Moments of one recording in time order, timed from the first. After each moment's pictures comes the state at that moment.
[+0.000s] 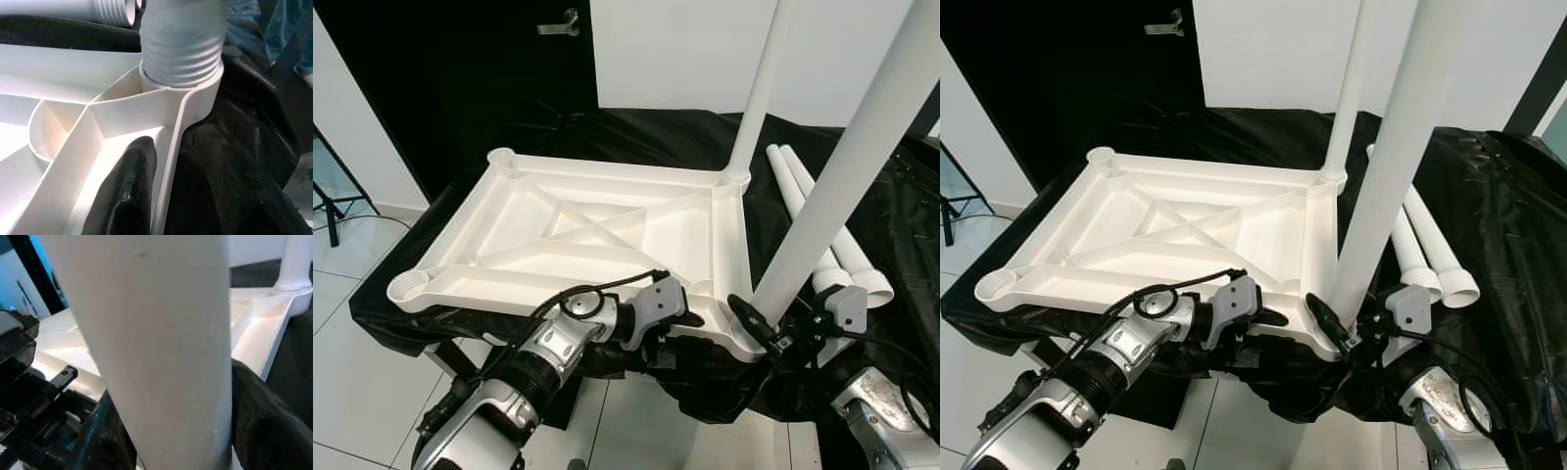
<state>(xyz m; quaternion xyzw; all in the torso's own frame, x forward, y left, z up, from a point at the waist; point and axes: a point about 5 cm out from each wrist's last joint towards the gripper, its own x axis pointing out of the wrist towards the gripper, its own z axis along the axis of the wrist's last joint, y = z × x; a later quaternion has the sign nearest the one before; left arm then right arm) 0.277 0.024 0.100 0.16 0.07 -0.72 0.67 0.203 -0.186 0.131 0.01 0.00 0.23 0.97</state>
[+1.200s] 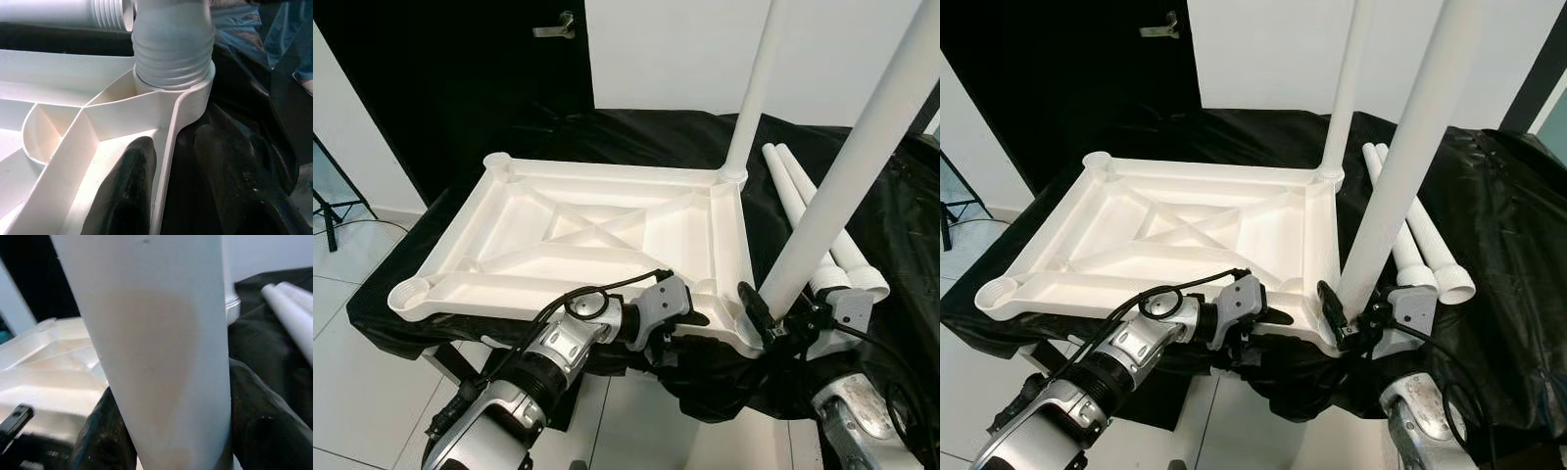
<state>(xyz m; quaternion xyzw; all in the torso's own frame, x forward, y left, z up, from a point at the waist) 0.279 0.024 0.099 0.15 0.07 -0.72 0.68 0.209 -0.169 0.128 0.01 -0.05 0.08 1.00</state>
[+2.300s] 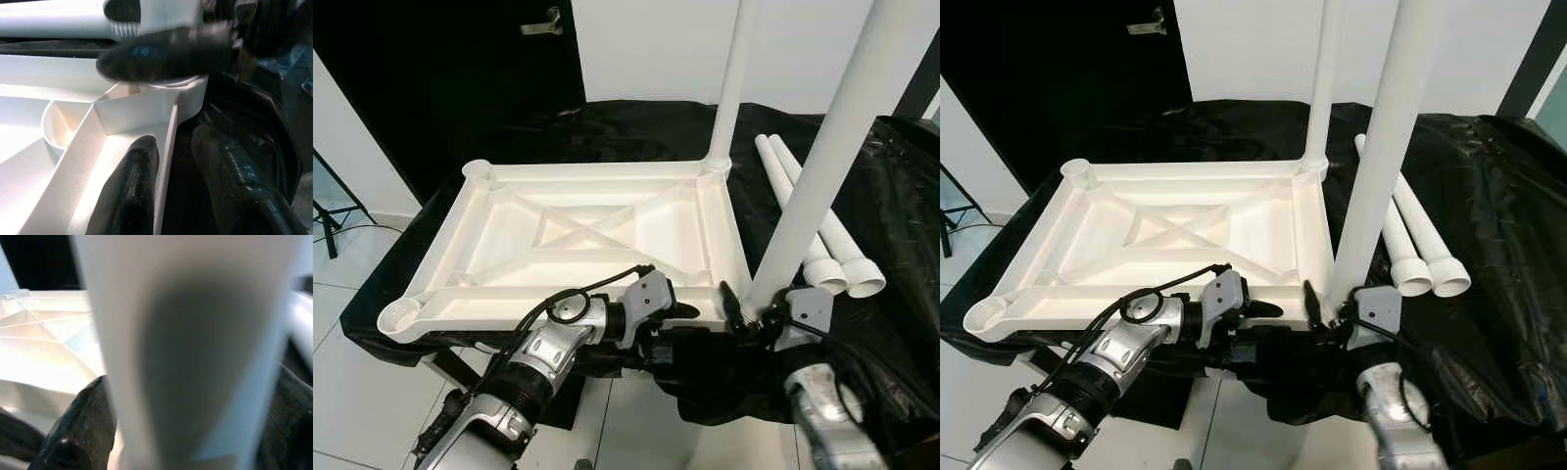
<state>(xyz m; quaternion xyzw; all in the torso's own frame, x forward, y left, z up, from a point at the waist) 0.275 0.037 0.101 0.13 0.06 -0.70 0.70 0.228 -0.171 0.119 -0.08 -0.08 0.12 0.99</state>
